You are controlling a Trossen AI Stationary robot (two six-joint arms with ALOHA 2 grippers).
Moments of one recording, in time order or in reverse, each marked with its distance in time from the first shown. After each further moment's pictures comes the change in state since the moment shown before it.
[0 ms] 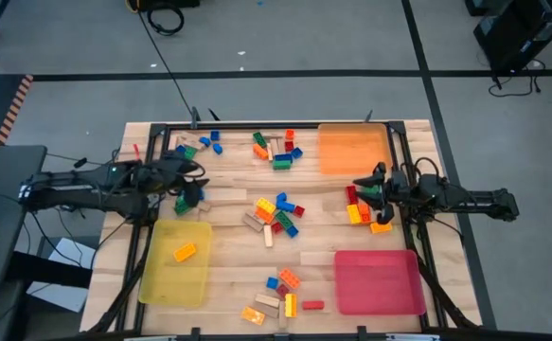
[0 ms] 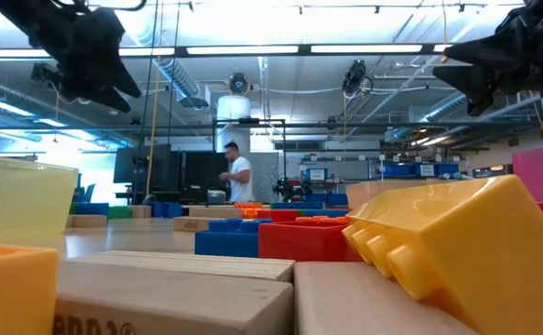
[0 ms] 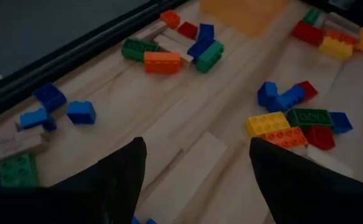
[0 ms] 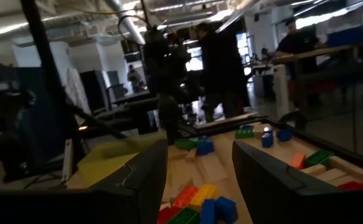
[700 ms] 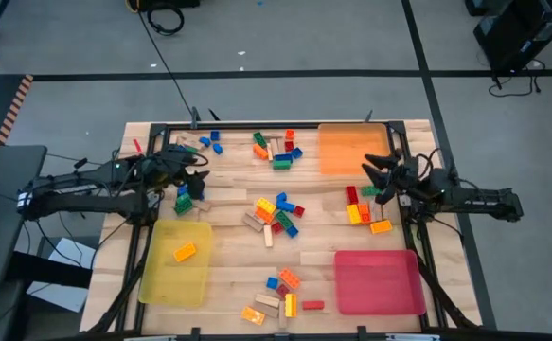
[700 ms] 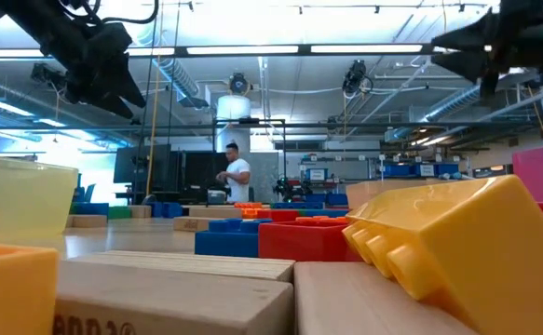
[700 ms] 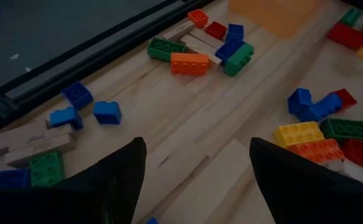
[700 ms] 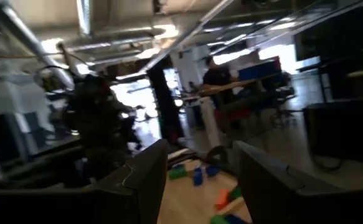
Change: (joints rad) left arm 0.134 0.023 0.000 0.020 0.041 0.074; right arm -0.023 0.091 0.136 0.036 0.333 -0.048
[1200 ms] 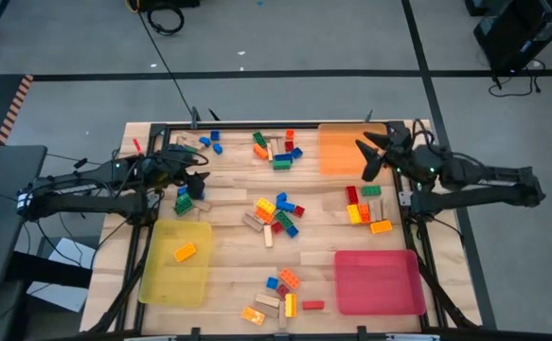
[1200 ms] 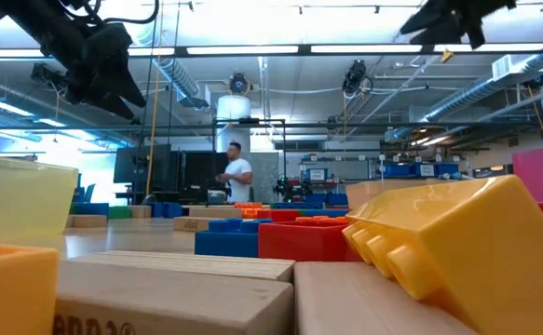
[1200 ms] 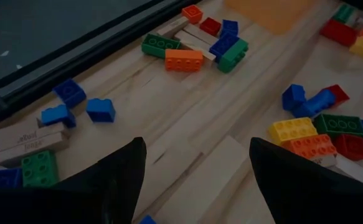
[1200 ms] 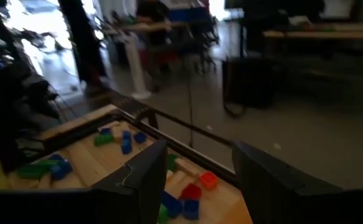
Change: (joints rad) left arm 0.009 0.000 0.000 0.003 0.024 0.005; right arm 0.000 0.538 0.598 -0.502 0.257 0.106
